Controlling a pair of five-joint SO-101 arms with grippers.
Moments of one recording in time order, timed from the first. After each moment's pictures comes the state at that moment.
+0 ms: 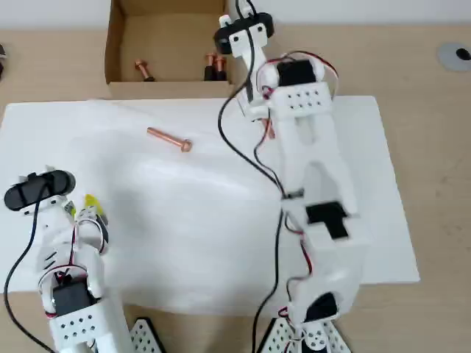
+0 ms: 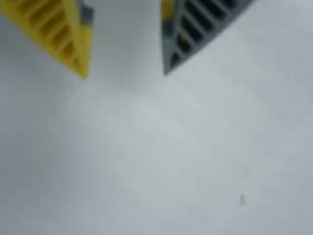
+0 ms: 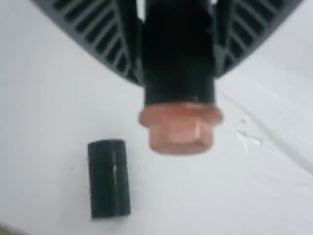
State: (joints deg) left arm -22.4 -103.5 96.4 50.9 -7.9; right arm -15.3 25.9 -33.8 85.2 3.1
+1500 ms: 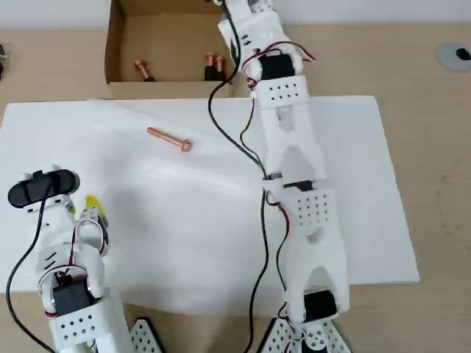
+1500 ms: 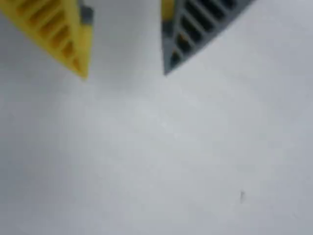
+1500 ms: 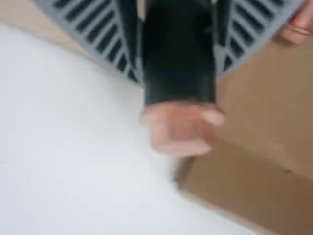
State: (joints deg) left arm -22.4 -103.5 96.4 50.9 -9.0; right arm -16.6 52.0 -62.8 38.7 8.6
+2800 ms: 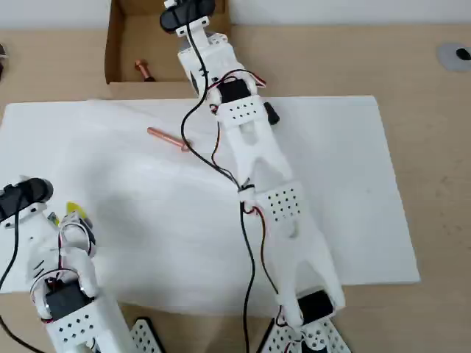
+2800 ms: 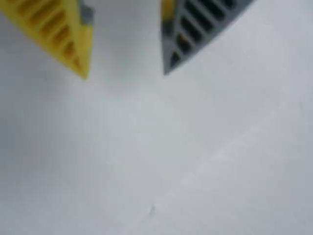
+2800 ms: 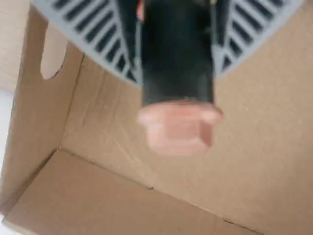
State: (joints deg) left arm -31.2 -103.6 96.3 52.1 -4.9; right arm -24.3 67.6 -70.5 32.5 2.2
